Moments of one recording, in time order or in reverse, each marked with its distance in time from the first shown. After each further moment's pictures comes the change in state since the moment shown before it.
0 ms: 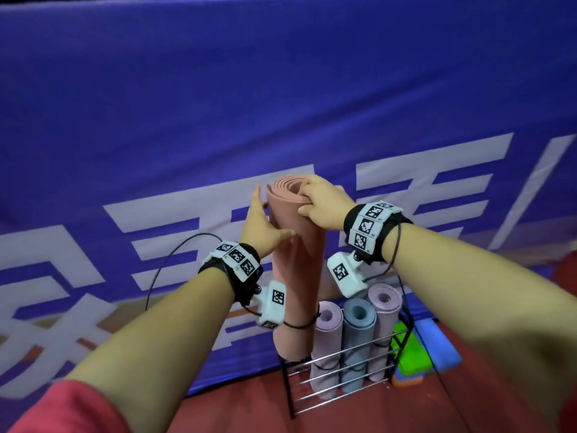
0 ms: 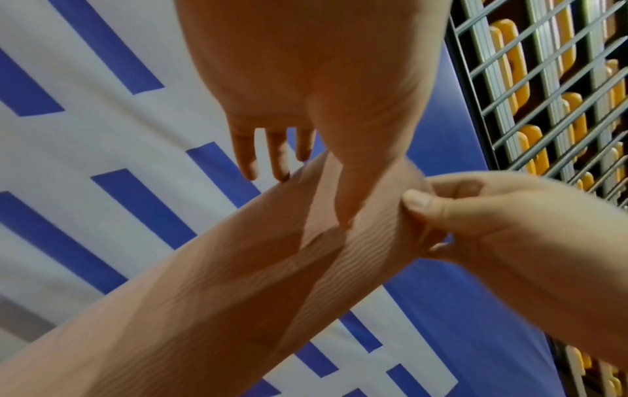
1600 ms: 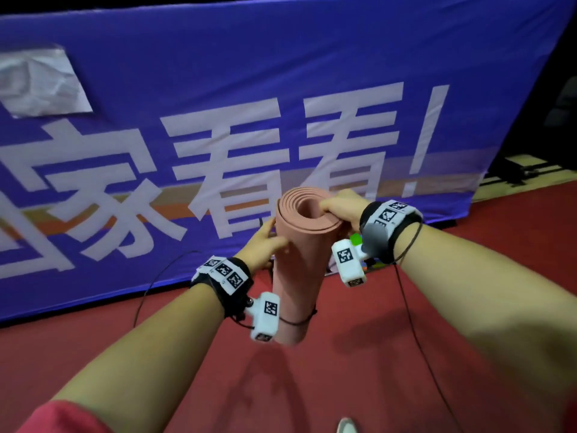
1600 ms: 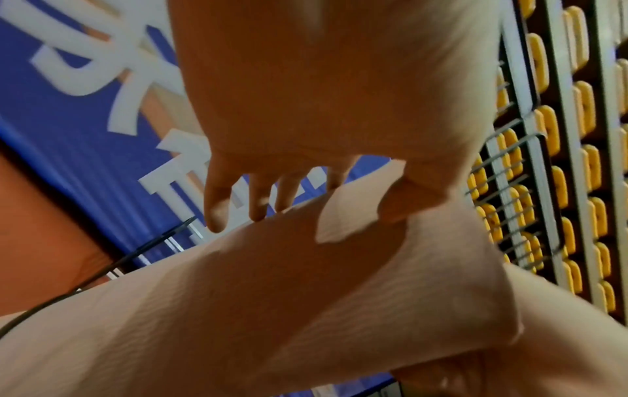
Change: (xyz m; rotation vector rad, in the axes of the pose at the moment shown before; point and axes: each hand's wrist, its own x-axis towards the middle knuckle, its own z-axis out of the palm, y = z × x) left_hand -0.669 0.126 0.044 -0.237 -0.282 -0.189; right_hand -0.615 -0.102 -0.085 0.673 -0.147 0.672
